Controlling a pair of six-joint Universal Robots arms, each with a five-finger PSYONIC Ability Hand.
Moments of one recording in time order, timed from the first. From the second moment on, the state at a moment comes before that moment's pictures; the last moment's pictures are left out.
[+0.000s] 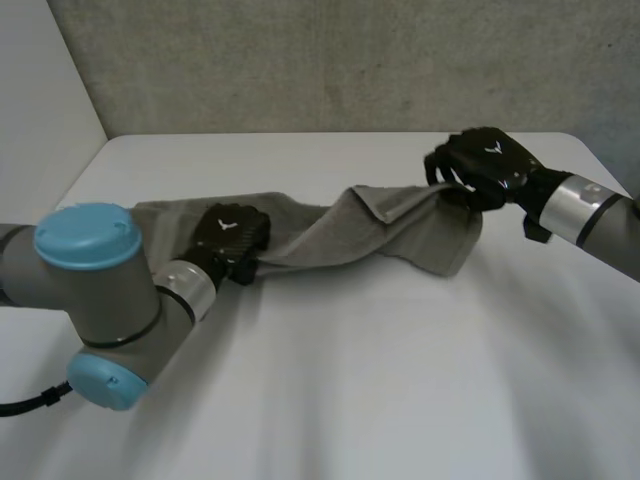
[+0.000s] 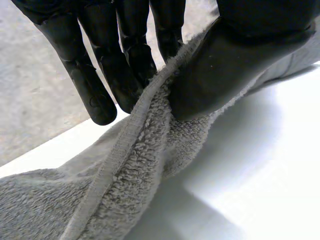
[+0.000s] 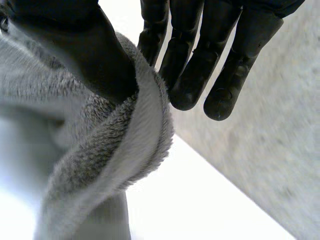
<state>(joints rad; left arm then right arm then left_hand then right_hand) 4.25 -2.09 -1.56 3.45 -1.42 3.32 1.67 -0.98 1.21 -0.15 0.70 2.88 1.26 1.33 1.33 1.36 1.14 1.25 1.24 1.24 1.24 1.09</state>
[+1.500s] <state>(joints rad) 4.39 -2.02 -1.62 3.28 -1.39 3.32 1.89 -0.95 1.52 -0.28 1.34 2.67 0.51 0.53 0.54 0.54 0.32 0.94 0.93 0.93 0.93 0.75</state>
